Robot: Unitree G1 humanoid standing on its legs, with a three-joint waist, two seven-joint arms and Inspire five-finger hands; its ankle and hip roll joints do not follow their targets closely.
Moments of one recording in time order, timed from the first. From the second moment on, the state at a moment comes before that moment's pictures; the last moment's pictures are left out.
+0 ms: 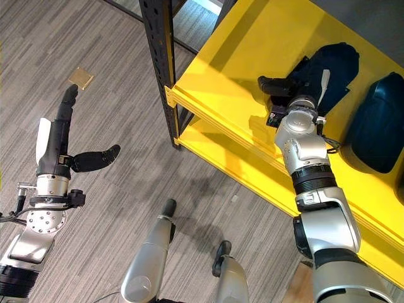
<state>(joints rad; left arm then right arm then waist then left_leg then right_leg) -0.14 0.69 -0.04 -0.04 0.01 -0.20 0.36 -1.02 -0.57 0.18 0.64 0.59 0.13 -0.53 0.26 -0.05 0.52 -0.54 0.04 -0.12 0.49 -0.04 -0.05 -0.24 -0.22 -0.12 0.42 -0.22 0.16</state>
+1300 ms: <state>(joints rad) -0.14 0.69 -0.04 -0.04 0.01 -0.21 0.36 -1.02 -0.53 0.18 0.60 0.44 0.14 -0.53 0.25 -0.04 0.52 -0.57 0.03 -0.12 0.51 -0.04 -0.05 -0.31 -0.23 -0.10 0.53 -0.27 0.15</state>
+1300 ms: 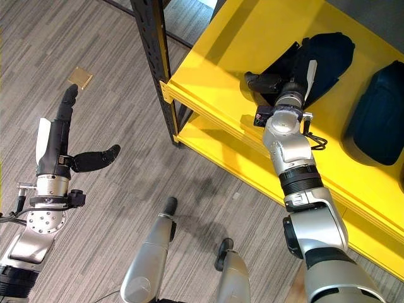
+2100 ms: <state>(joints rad) -0.12 0.69 -0.03 -0.04 0.01 -0.24 0.37 -1.03 -0.60 0.24 0.59 0.34 0.17 -0.46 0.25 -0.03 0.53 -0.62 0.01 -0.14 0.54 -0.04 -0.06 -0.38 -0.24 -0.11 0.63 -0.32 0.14</state>
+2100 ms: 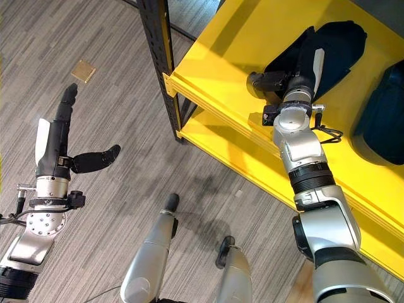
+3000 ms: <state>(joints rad) -0.10 0.69 -0.03 -0.04 0.05 -0.26 0.37 -1.04 -0.62 0.30 0.55 0.19 0.20 -0.45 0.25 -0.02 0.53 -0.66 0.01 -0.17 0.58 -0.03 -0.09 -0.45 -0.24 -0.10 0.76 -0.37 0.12</state>
